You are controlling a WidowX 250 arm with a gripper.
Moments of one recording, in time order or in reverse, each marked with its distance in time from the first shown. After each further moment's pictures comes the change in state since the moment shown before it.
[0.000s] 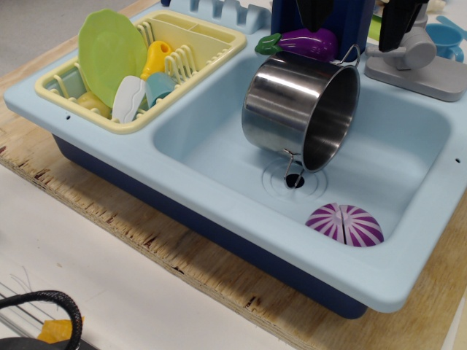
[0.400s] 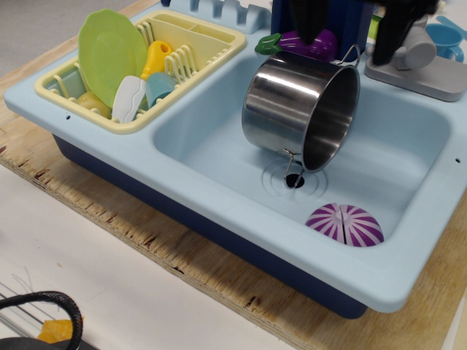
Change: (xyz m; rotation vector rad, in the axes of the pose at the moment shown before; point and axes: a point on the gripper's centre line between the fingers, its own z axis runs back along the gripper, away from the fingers) arm -0.004 0.003 -0.014 0.105 0.080 0.024
